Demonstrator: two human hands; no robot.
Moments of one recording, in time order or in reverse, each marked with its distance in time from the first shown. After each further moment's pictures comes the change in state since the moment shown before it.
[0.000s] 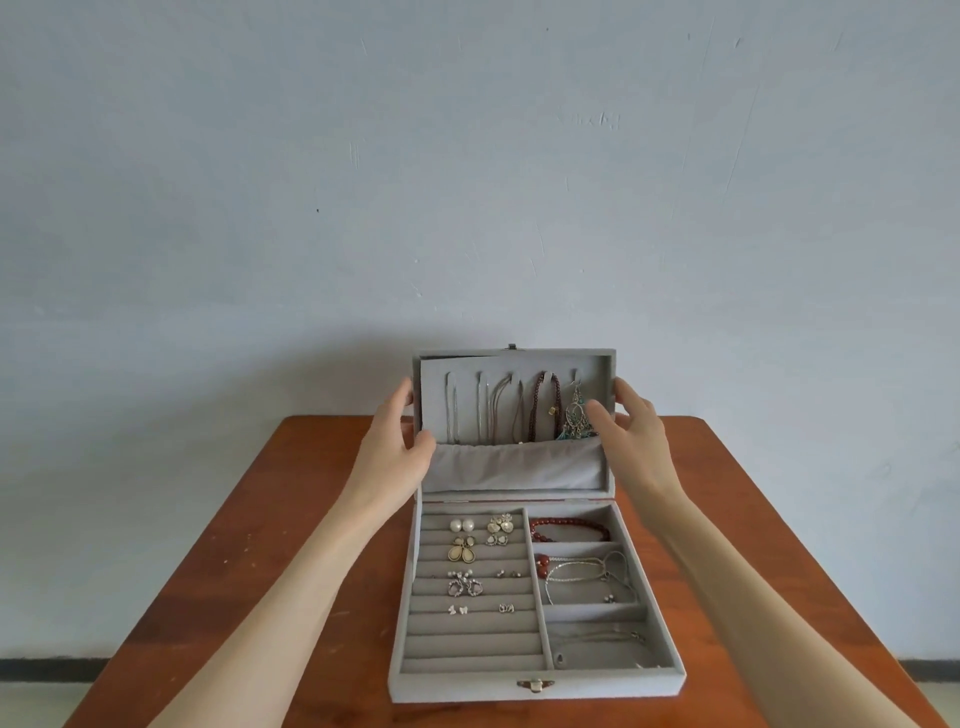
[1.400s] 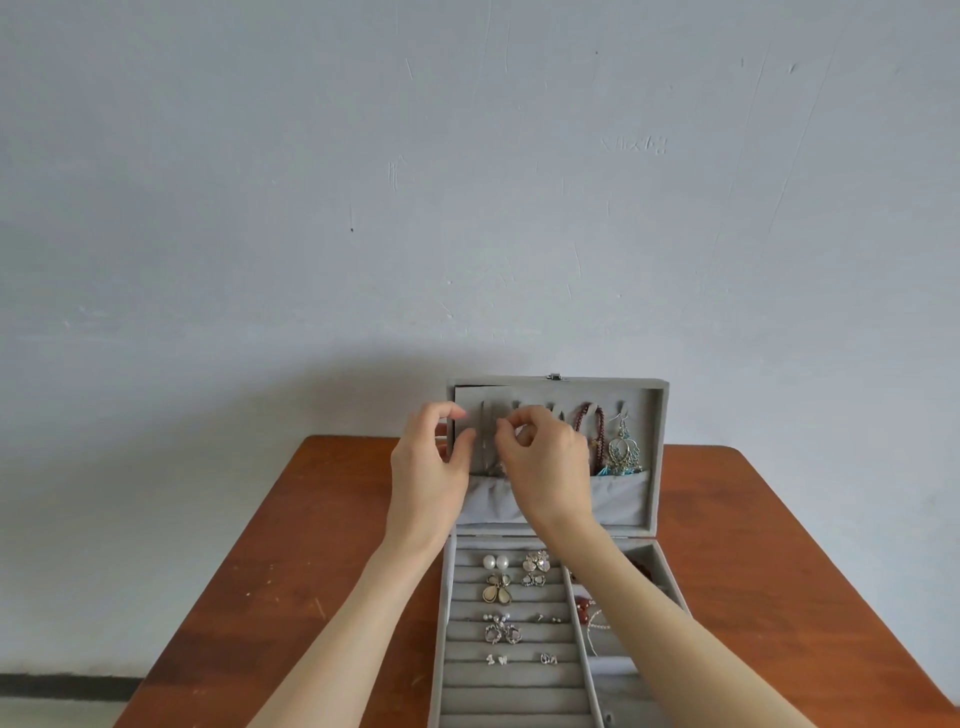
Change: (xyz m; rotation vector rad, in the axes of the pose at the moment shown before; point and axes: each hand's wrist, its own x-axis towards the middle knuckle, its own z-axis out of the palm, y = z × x) left_hand 0.014 -0.001 0.011 -0.012 0.336 0.270; right_hand -0.014 -0.049 0.101 -0.294 0.059 -0.244
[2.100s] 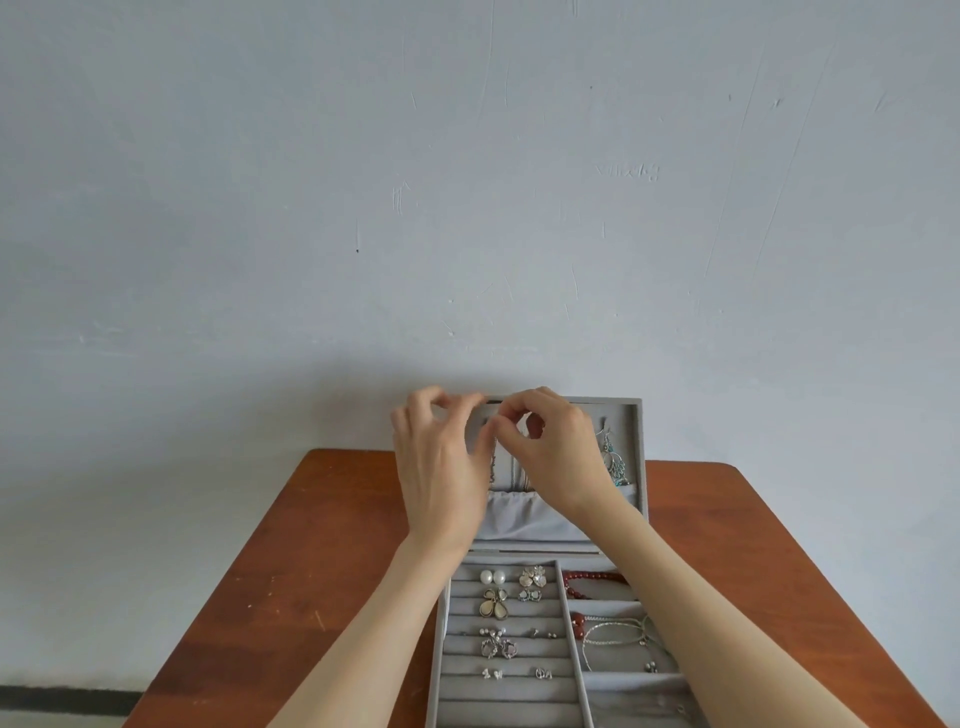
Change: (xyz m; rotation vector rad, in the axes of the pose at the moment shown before) left_hand 0.010 0.028 0.010 0.377 0.192 0.176; right_hand 0.019 -0.011 -0.032 0.148 -0.162 -0.267
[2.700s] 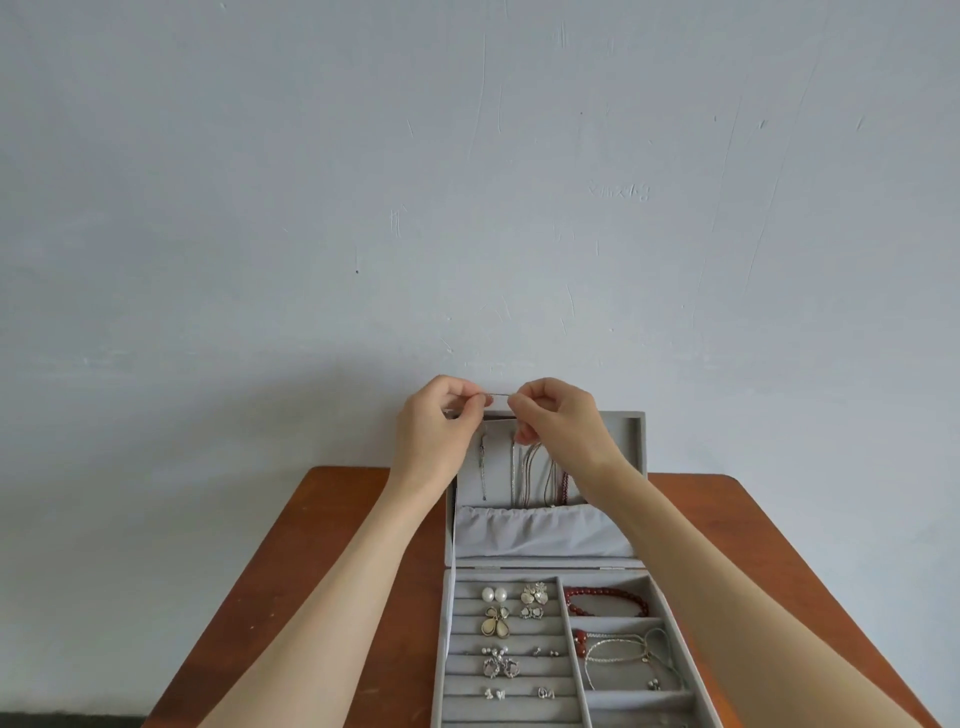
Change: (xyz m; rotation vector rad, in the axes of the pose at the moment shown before) left_hand 0.047 0.000 -0.009 -0.527 -0.267 -0.250; right_hand 0.026 -0.004 -0.018 0.416 -0.067 0.334
